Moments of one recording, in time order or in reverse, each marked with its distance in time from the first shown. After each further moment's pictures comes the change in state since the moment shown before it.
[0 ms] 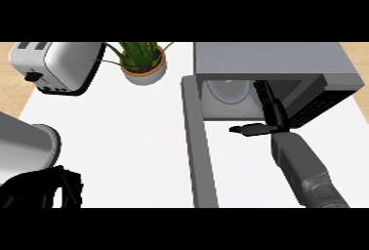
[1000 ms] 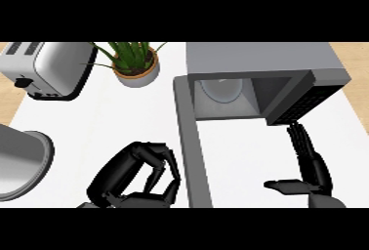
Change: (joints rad) left arm -0.270 -0.002 -0.416 0.312 -0.351 0.200 -0.097; right arm 0.622 -0.020 0.119 -0.646 -0.078 0.186 0.070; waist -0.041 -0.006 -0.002
